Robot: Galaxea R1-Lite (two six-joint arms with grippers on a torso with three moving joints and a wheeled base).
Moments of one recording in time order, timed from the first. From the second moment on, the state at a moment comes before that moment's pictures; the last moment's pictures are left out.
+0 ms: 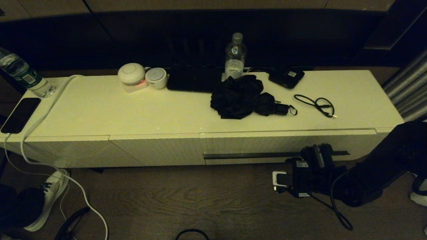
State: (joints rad) left arm 0.00 0.00 0.00 -0.04 0.02 -0.09; right arm 0.28 2.16 -0.83 -0.65 -0.08 -1.31
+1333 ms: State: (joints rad) left arm 0.00 0.00 0.00 -0.04 0.02 -0.09; right arm 0.24 2.25 -0.96 -0.67 -0.07 -1.30
